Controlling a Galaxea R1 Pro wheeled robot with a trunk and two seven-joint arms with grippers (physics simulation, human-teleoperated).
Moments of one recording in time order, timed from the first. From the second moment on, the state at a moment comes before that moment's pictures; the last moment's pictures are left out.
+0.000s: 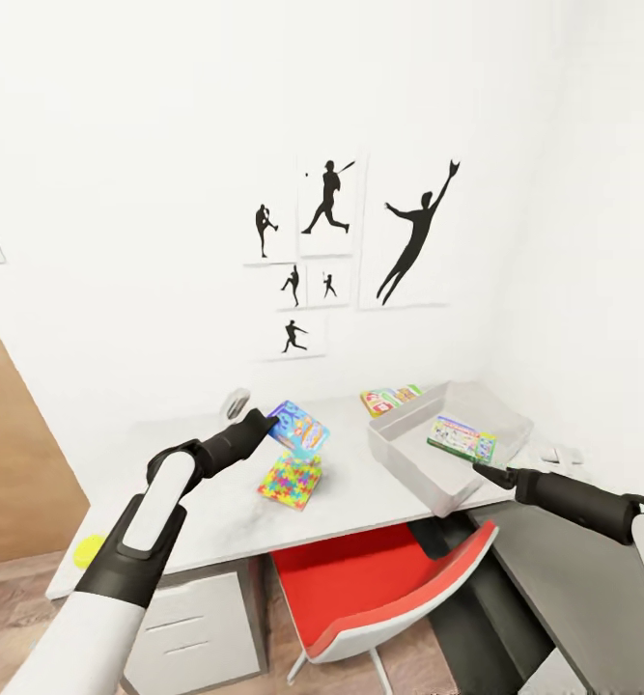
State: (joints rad) left arm -0.63 0.00 -0.14 -1.30 1.18 0.59 0.20; right arm -0.34 -0.33 -0.31 -1.61 -0.36 0.95 0.63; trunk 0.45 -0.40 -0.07
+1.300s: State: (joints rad) left arm -0.63 0.00 -0.20 -1.29 1.18 0.67 0.13; right arm -0.34 -0.33 -0.31 -1.61 -0.36 0.95 0.63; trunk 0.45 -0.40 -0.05
